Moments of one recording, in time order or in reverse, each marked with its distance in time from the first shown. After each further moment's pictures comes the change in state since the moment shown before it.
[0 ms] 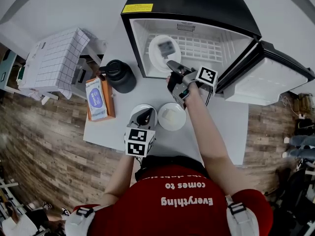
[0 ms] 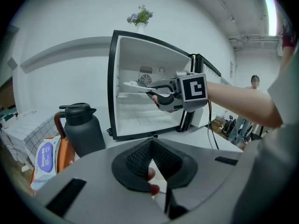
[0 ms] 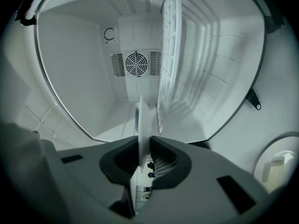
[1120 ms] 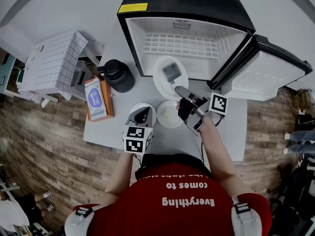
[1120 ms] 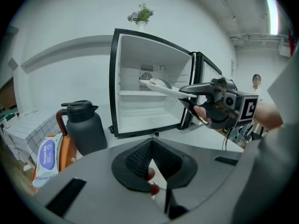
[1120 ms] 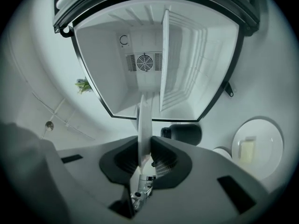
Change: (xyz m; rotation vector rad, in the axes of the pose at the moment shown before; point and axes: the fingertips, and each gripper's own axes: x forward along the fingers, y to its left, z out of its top) left arm -0.002 0.003 -0.010 -0.003 0.017 0.010; right arm -0.105 0.001 -0.064 -0.050 0.118 0.098
